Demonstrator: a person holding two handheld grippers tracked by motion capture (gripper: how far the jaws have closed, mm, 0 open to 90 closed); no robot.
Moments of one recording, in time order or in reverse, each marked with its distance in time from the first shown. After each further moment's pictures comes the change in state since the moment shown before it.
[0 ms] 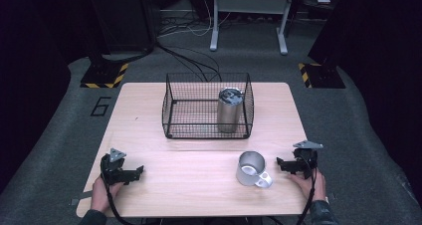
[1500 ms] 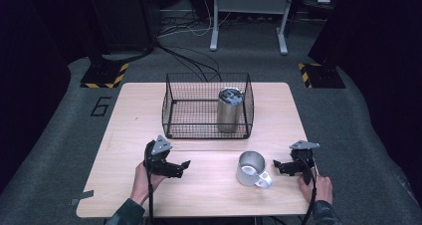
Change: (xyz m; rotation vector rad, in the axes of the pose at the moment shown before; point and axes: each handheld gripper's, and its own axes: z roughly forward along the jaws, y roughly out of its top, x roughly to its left) left arm -0.139 0.093 -0.022 -0.145 -0.340 0.224; right arm 0.004 0.002 0.003 0.000 0.104 -0.099
